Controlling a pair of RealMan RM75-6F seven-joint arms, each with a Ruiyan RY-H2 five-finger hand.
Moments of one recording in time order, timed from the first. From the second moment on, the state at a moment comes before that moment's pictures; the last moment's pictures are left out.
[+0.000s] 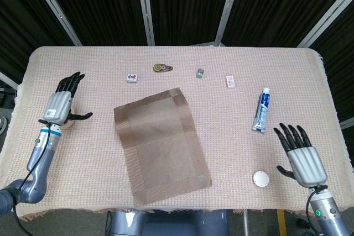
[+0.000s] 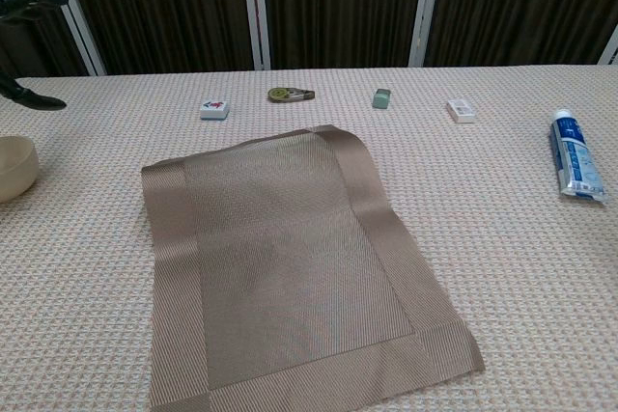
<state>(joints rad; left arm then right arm) -0.57 -1.37 -0.19 -1.38 1.19 1.16 -0.09 0.18 -1.18 0.04 -1.57 -1.63 1.41 -0.20</state>
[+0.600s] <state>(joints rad) -0.34 -1.17 -0.13 -1.82 1.19 1.49 0.24 0.50 -1.32 -0.03 -1.64 -1.74 0.92 -0.19</state>
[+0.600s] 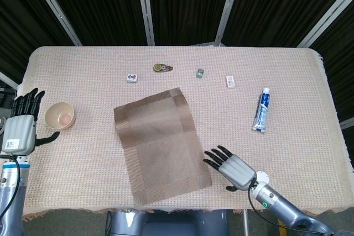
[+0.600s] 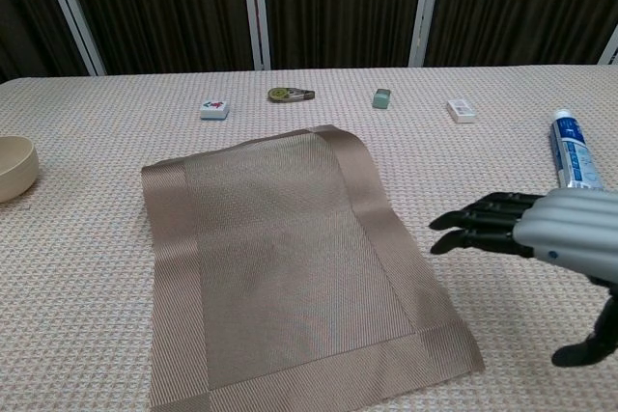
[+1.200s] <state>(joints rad) -0.32 -1.19 -0.14 -1.79 1.20 1.44 0.21 0.58 -1.51 -0.05 -1.50 -1.77 0.89 -0.31</state>
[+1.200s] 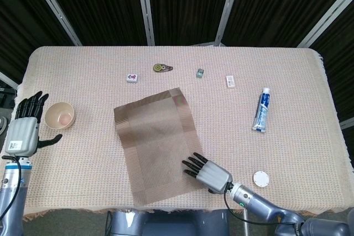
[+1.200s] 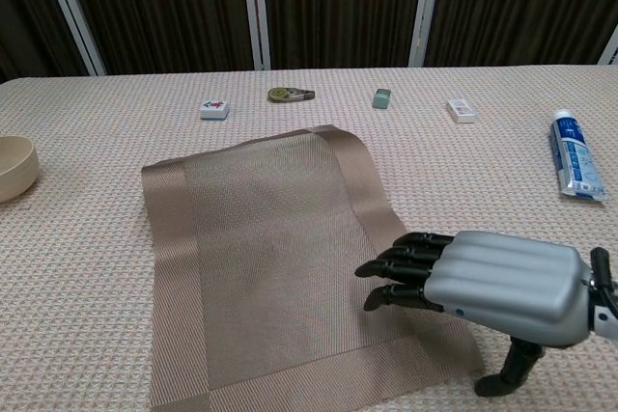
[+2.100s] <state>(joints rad) -0.31 -1.19 -0.15 -1.80 1.23 1.41 0.21 0.58 -1.54 -0.08 -1.43 -1.77 0.98 -0.26</state>
